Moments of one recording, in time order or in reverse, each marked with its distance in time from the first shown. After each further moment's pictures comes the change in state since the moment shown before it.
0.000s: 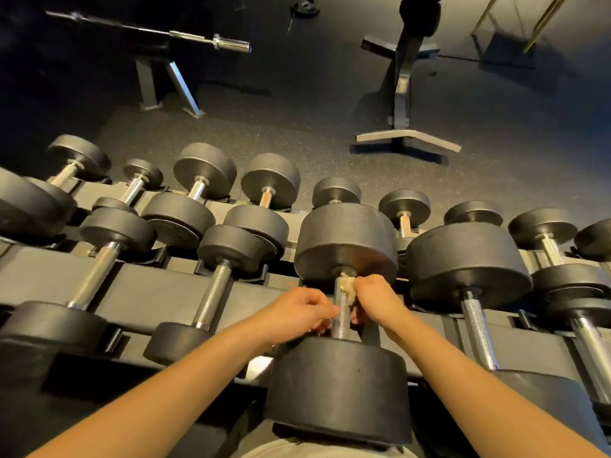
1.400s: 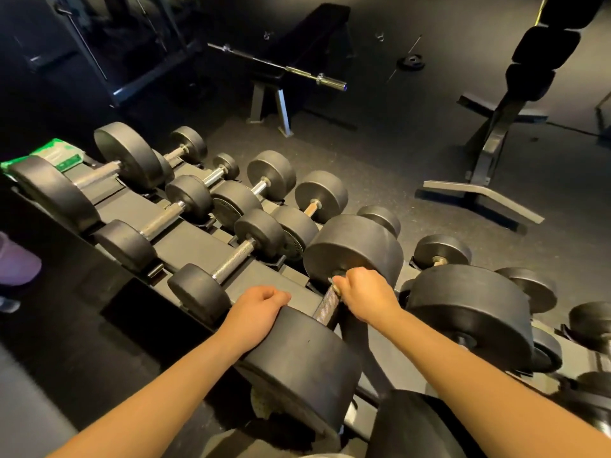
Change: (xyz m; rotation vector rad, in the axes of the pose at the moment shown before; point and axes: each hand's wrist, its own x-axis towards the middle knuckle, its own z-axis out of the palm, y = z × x) left_hand -0.058 -0.011 0.059 -0.124 0.762 -0.107; right_hand -0.014 -0.025 -0.035 -0.774 -0.077 -0.641
